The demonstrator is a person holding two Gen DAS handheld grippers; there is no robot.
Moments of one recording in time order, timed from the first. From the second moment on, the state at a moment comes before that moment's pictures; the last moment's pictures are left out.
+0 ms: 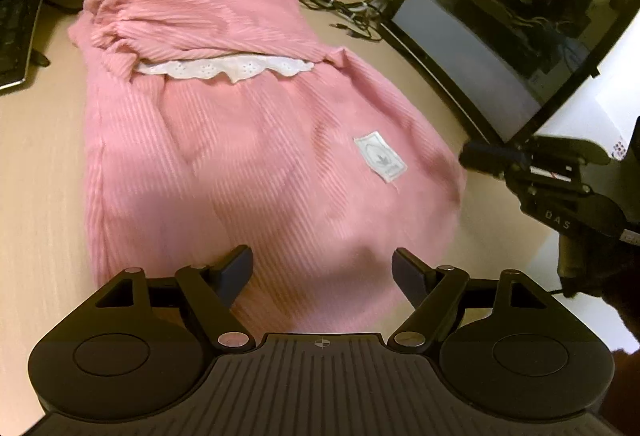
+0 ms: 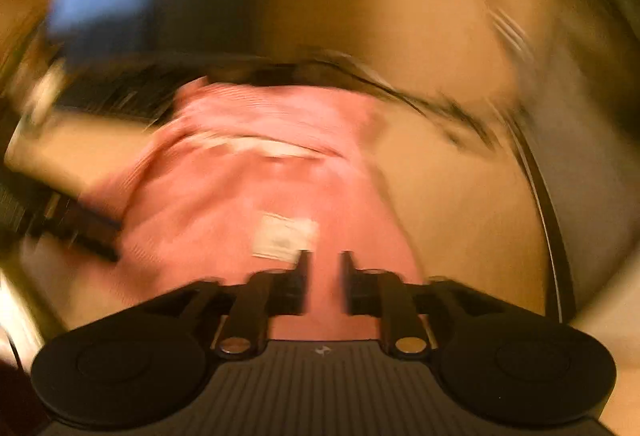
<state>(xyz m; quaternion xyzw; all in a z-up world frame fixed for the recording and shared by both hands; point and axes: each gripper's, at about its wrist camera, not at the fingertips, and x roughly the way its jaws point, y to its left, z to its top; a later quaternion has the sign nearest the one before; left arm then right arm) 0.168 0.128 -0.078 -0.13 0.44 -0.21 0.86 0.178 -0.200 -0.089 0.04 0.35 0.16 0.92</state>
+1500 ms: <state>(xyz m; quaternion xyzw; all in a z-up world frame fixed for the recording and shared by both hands) 0.161 0.123 -0.078 -0.13 0.43 -0.21 0.87 0.203 -0.236 -0.116 0.17 0.34 0.07 0.92</state>
